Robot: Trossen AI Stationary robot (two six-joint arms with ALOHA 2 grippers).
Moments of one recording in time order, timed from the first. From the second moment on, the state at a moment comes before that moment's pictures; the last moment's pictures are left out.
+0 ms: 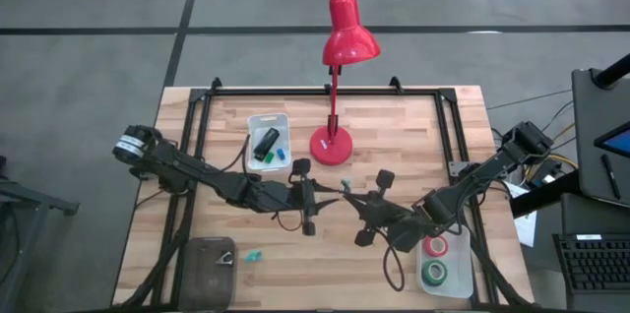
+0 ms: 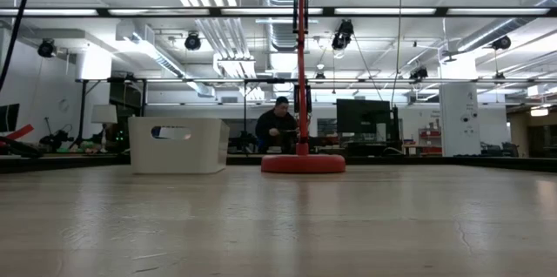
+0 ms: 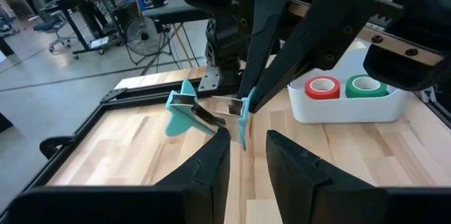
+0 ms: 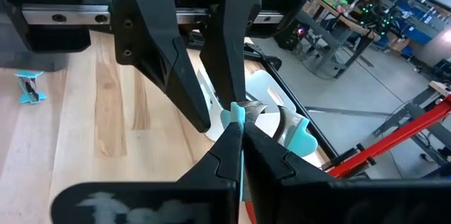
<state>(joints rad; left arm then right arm) -0.33 1.57 1.04 0.35 -0.46 0.09 0.59 1.51 1.06 -0.11 1.01 0.10</state>
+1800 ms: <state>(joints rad) -0.34 1.48 1.03 0.02 -0.43 -0.17 0.65 1.49 1.06 -0.08 0.94 0.05</state>
